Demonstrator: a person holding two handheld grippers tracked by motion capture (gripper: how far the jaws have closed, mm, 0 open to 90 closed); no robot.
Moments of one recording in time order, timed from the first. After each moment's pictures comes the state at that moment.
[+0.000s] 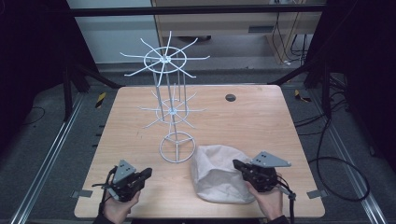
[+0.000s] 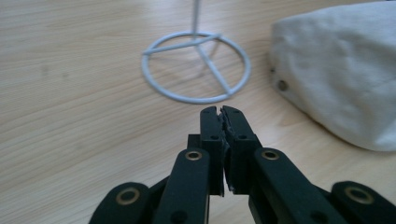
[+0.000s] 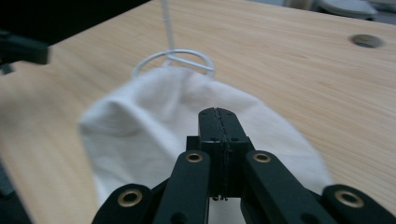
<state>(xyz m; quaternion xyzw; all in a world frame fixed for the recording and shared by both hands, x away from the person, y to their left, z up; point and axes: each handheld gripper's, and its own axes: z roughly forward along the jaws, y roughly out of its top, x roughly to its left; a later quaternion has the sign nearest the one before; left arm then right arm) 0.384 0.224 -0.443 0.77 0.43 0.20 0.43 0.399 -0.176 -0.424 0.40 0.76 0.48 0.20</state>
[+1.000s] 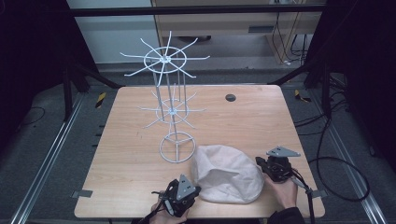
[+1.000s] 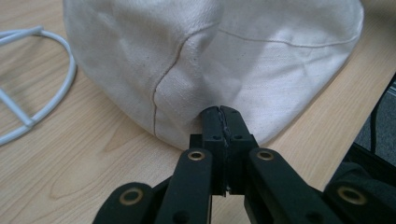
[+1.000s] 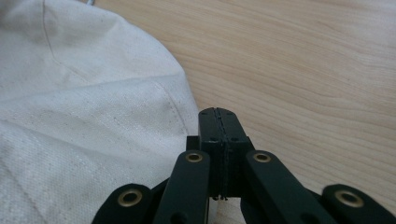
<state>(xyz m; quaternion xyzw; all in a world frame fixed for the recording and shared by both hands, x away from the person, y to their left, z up) 0.365 0.097 -0.471 0.85 0.32 0.15 0.38 0.441 -0.234 -0.475 0.49 0.76 0.38 0.21</state>
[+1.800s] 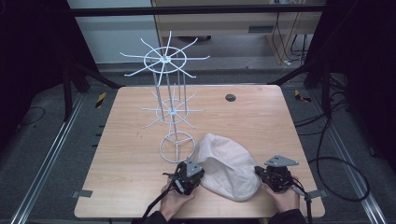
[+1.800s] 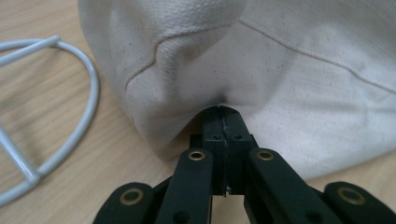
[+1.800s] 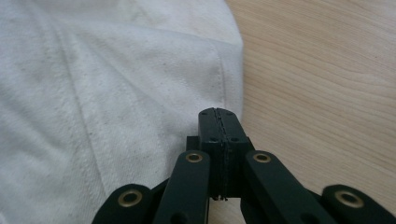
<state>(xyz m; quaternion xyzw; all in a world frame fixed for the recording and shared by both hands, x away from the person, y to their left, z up) 0.427 0.078 -0.488 0.84 0.36 0.18 0.38 0.415 -0.229 -0.478 0.46 0.79 0.36 0.19</state>
